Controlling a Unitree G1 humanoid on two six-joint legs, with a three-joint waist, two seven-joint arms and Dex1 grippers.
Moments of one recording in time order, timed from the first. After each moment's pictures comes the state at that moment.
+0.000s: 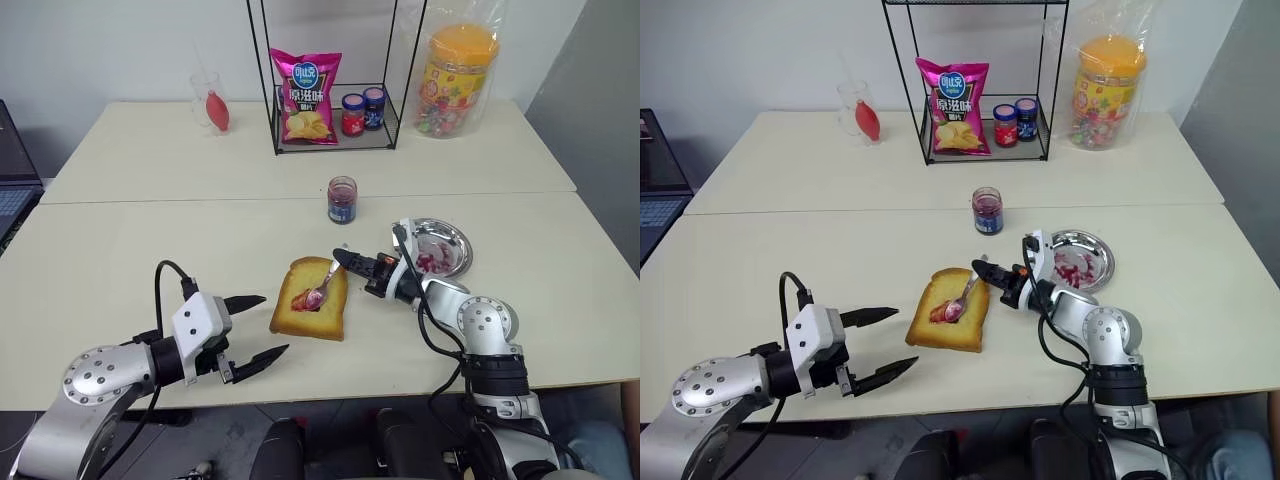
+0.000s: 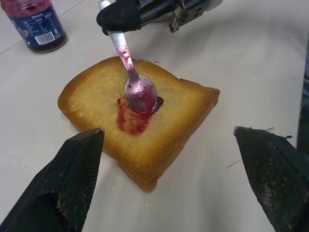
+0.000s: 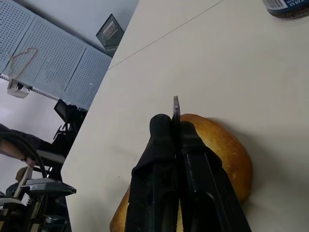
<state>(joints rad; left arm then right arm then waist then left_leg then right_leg) 0.21 0.76 0.18 -0.55 -0.42 0.33 -0.91 -0.49 -0.05 -0.10 -0.01 0.83 1.00 0.29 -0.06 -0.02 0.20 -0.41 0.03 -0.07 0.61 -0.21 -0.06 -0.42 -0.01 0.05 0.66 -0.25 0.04</state>
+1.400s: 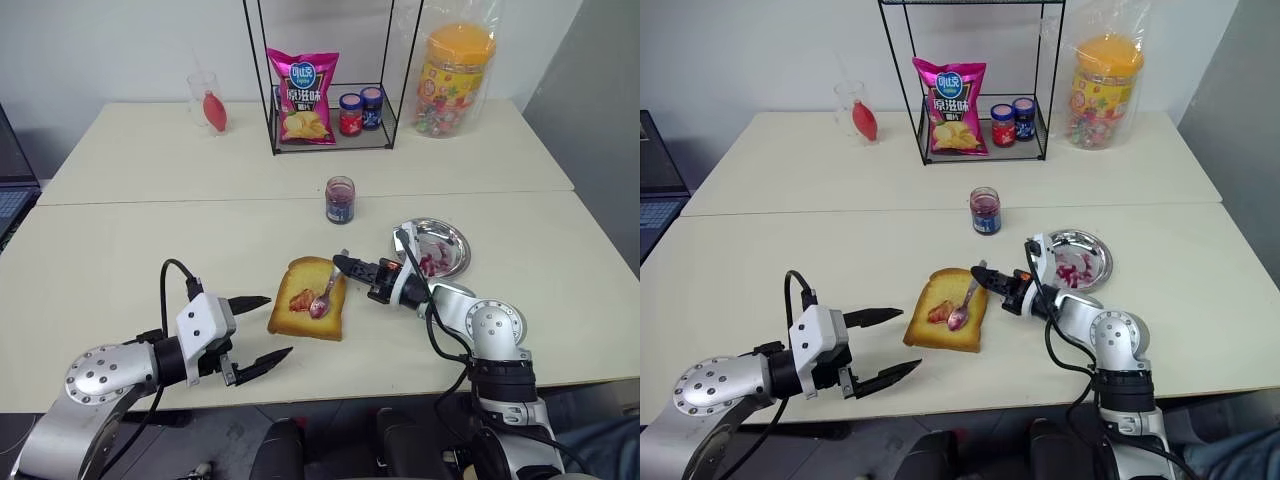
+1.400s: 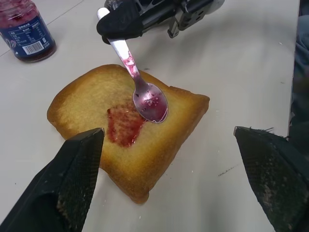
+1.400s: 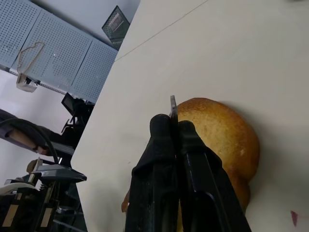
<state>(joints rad) 0.22 0.76 0.18 -0.58 -0.41 0.32 -0.93 -0.46 -0.06 -0.10 -0.08 0.89 1.07 0.26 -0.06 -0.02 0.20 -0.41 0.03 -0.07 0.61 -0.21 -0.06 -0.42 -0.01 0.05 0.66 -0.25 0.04</state>
